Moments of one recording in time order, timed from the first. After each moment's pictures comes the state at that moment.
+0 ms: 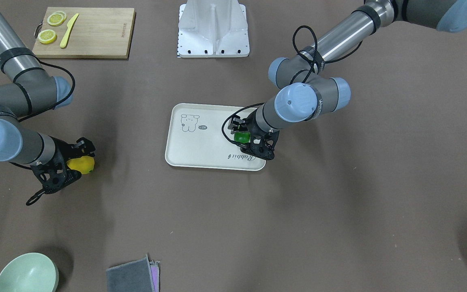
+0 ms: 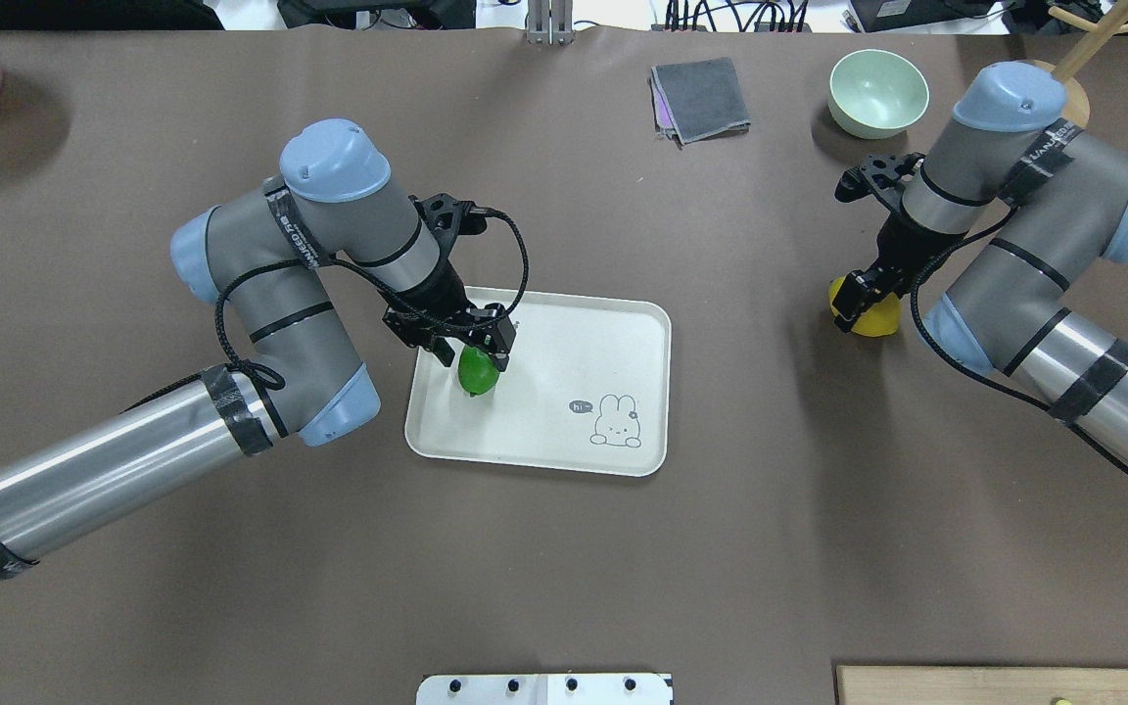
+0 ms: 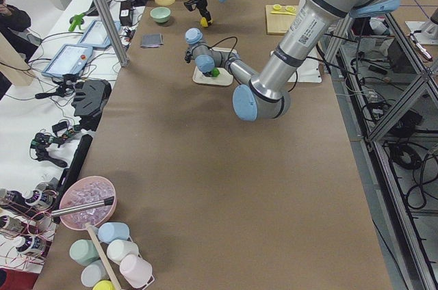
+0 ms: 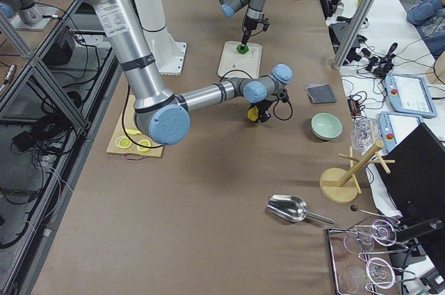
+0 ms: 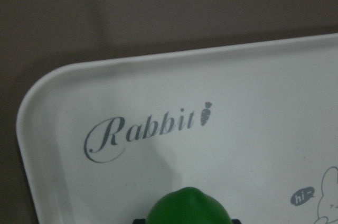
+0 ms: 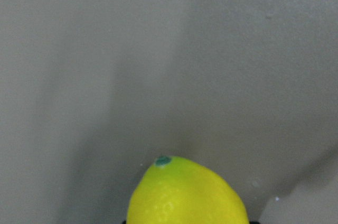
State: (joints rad) left arm -0.66 -2.31 -1.29 -2.03 -2.36 -0.97; right arm 0.92 -1.15 1.41 -1.45 2.39 0.22
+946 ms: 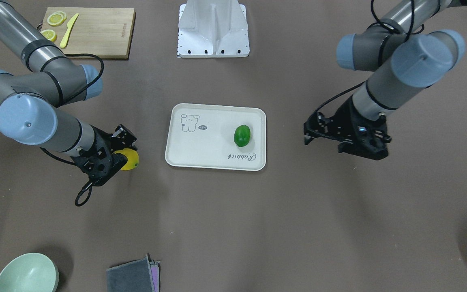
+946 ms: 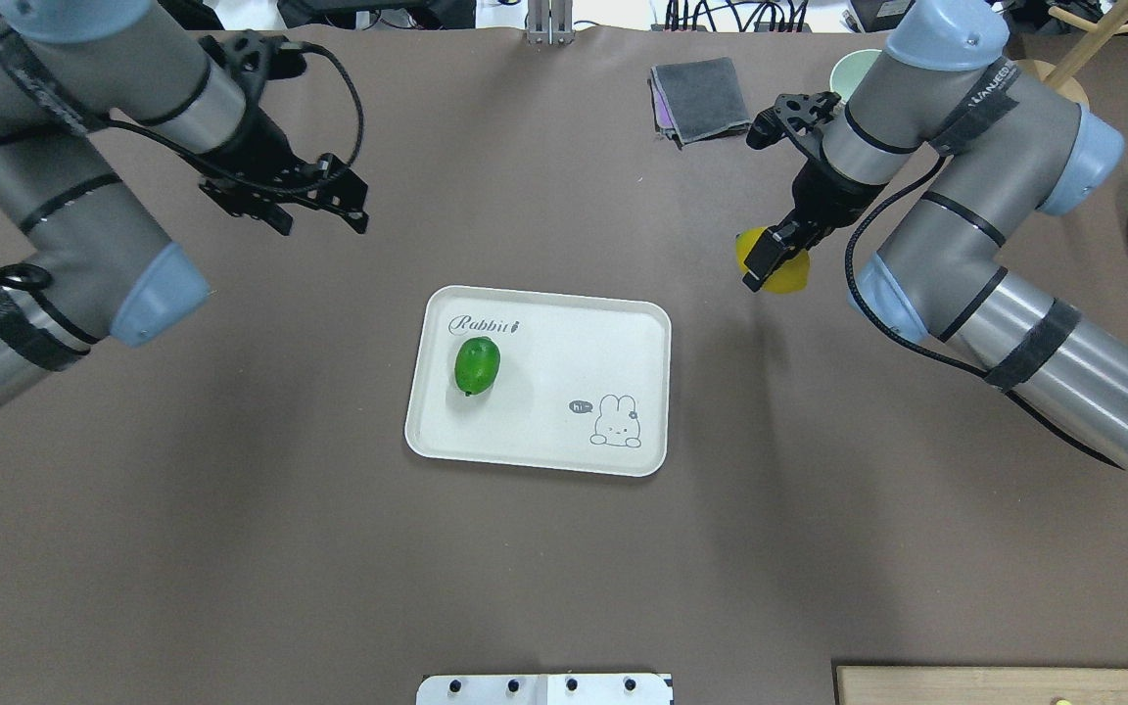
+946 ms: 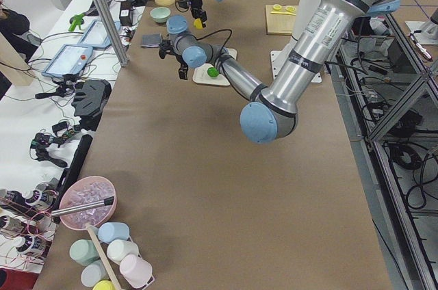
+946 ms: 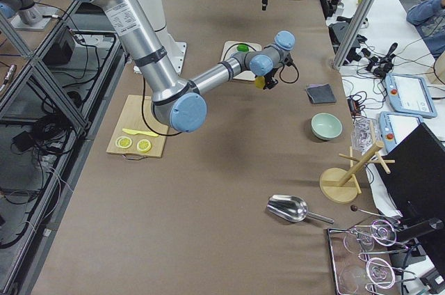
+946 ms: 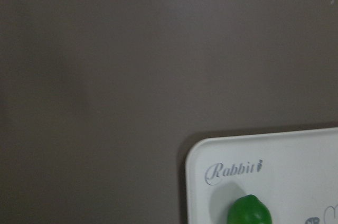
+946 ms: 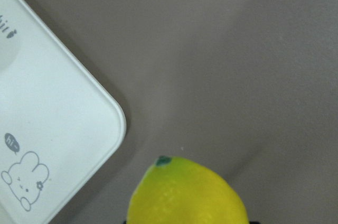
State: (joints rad) left arm -0.99 -2.08 -1.70 -1.68 -2.25 -0.68; right arm 0.88 -0.99 1.45 -1.38 2.41 0.22
